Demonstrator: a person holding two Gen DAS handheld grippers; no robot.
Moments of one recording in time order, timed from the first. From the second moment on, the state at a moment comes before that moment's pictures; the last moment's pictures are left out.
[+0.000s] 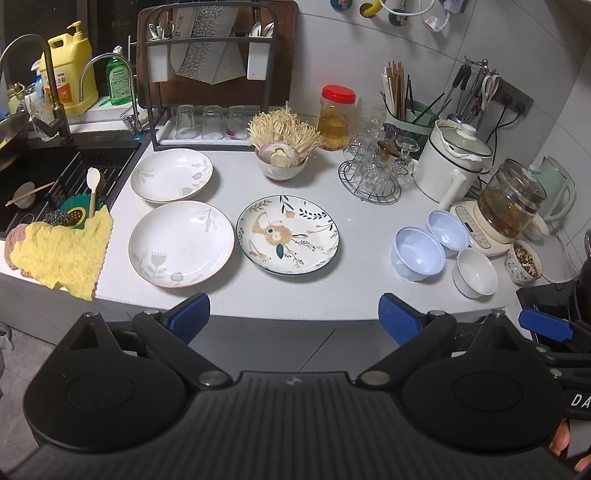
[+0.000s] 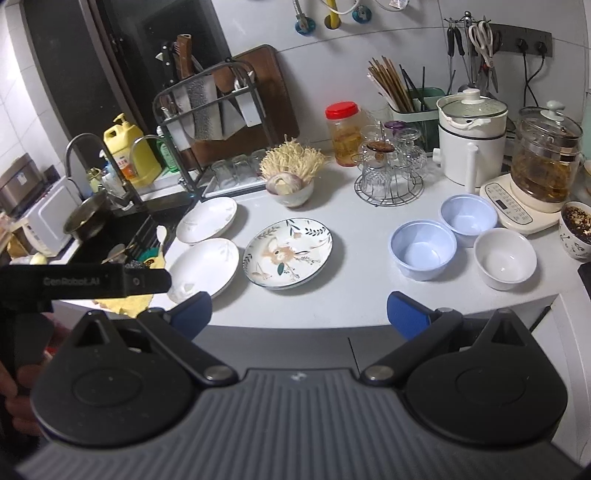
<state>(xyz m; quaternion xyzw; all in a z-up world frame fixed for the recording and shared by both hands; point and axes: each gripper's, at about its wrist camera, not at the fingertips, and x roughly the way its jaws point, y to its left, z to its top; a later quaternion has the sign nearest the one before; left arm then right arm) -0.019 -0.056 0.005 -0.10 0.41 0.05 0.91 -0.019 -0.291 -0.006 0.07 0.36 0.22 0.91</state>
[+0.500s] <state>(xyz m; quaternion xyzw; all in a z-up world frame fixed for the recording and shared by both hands) -0.014 -0.053 -0.006 -0.13 0.41 0.05 0.90 -0.017 -0.301 -0.014 0.09 0.36 0.19 0.91</state>
